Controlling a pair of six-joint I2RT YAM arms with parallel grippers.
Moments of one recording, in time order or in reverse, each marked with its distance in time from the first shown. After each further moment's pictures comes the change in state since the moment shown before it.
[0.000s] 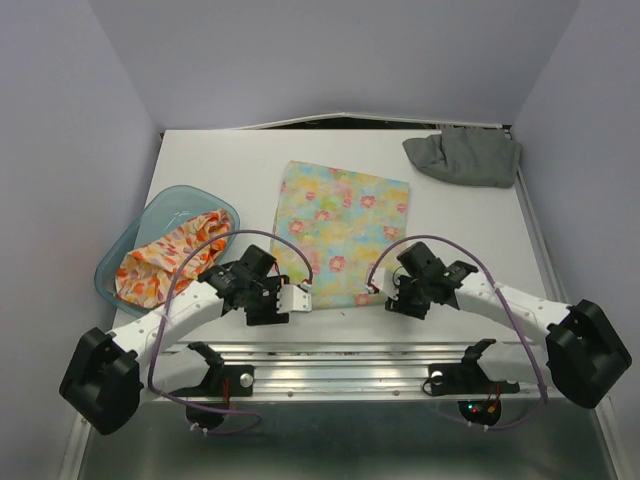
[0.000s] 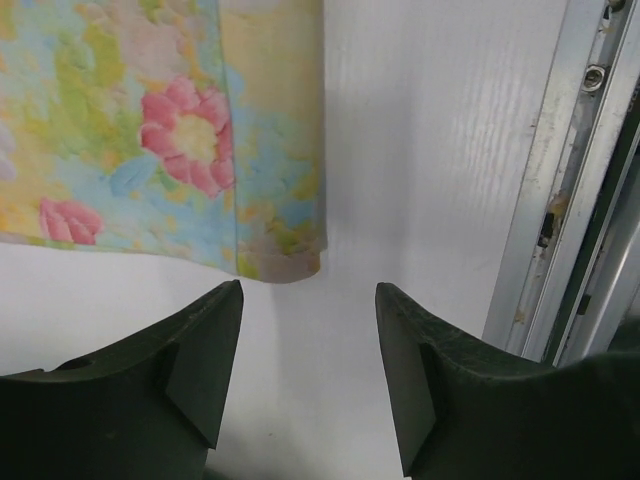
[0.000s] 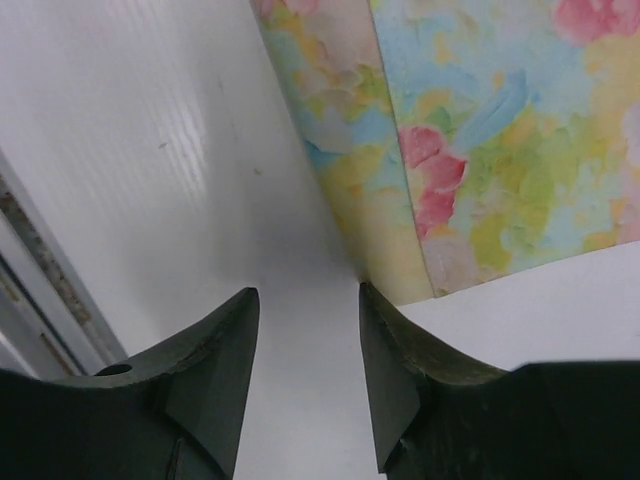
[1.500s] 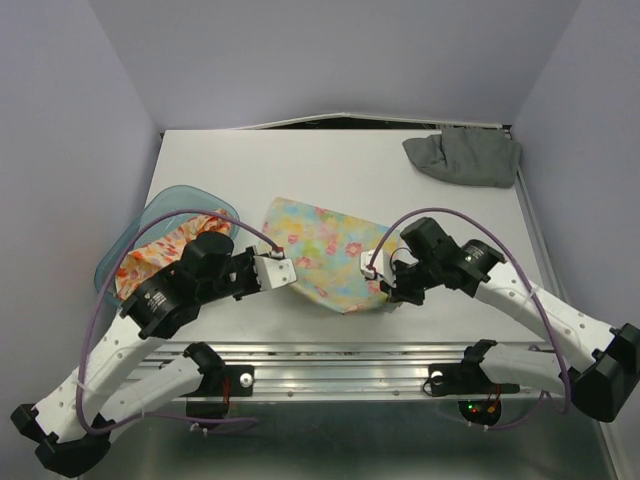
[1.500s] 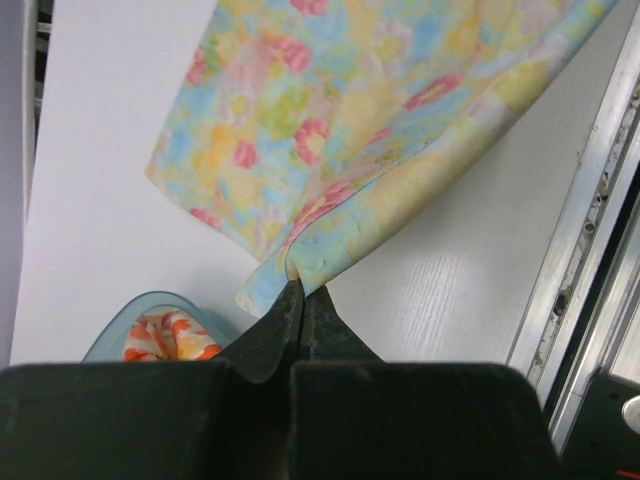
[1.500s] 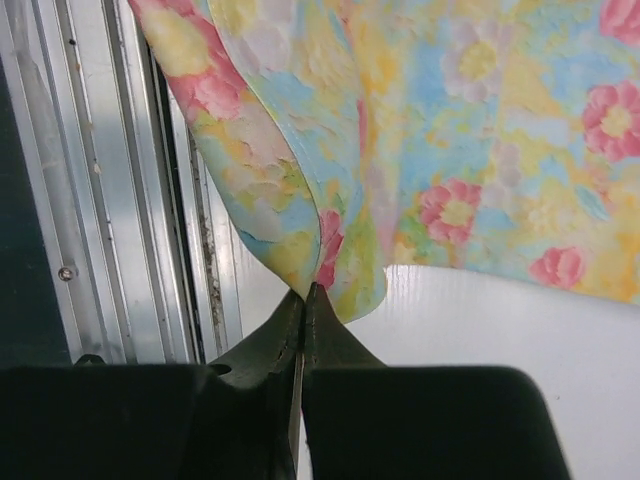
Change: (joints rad) left arm -0.127 -0.351 0.333 -0.171 -0.105 -0.229; right arm 0.101 -0.098 0.327 -0.266 -0.241 0.032
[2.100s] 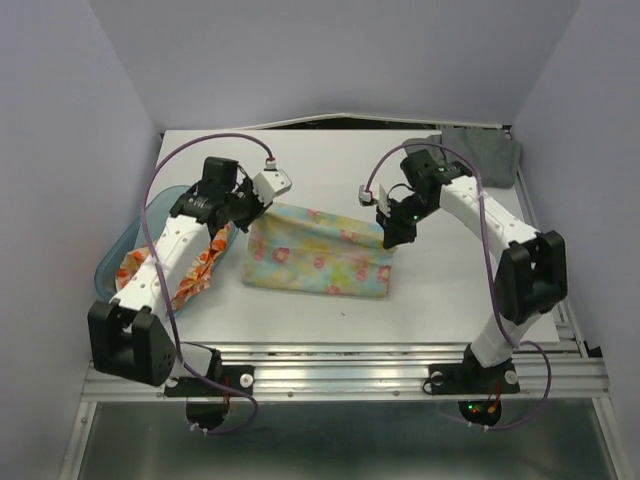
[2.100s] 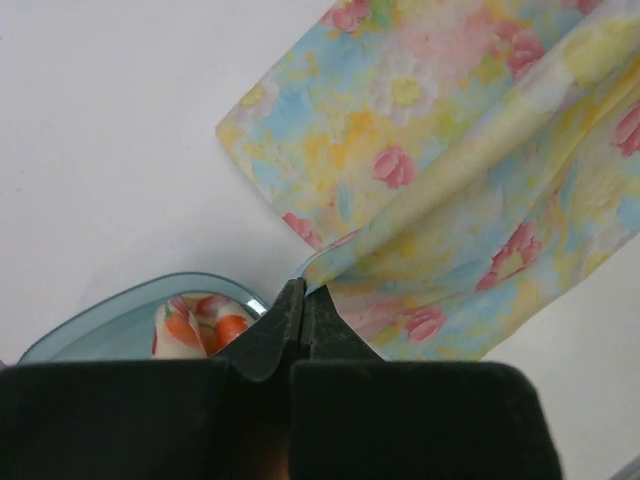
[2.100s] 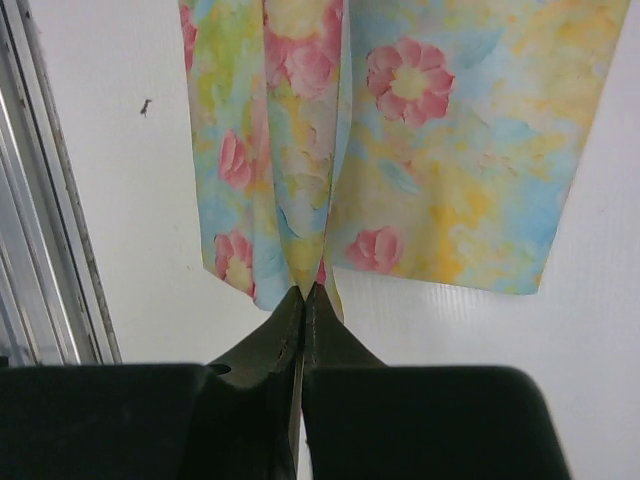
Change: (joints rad) left arm 0.456 0.580 0.210 0.238 0.136 -0.039; right arm -0.365 0.597 0.500 -0.195 -0.196 -0.272
